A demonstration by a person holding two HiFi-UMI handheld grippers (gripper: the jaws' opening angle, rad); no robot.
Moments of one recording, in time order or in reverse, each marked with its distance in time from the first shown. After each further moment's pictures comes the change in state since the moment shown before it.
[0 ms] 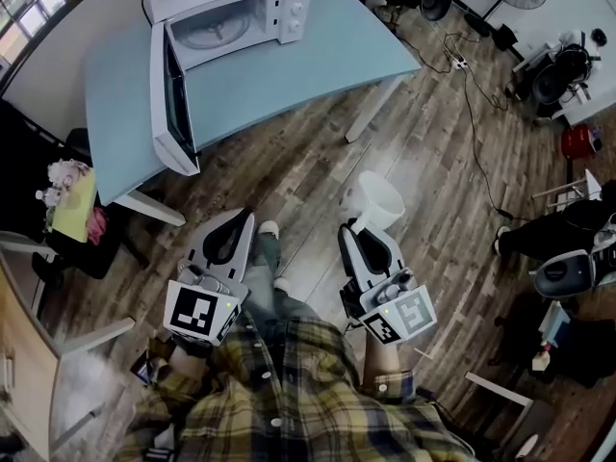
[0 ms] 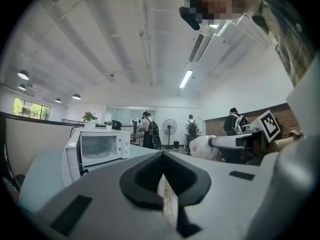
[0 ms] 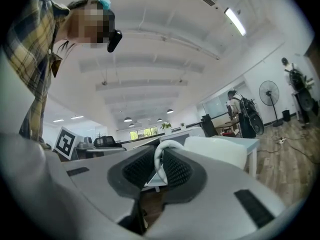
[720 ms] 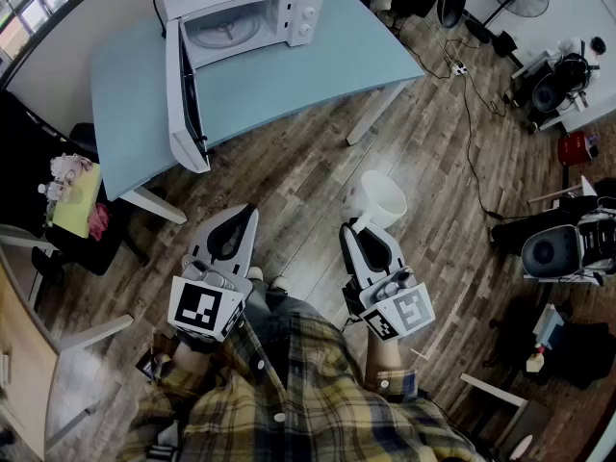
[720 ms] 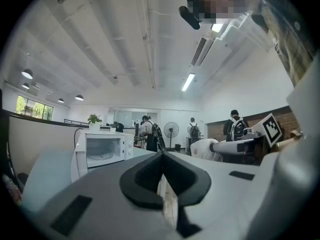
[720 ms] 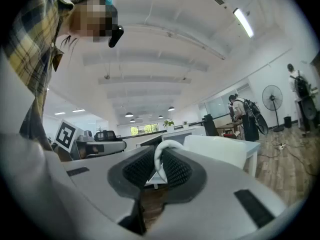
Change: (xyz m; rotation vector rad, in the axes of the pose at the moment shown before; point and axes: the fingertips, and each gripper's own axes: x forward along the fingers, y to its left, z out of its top) left arm -0.015 0.017 0.013 -0.019 -0.033 0.017; right arm 0.012 0.020 0.001 -0.055 0.037 0.005
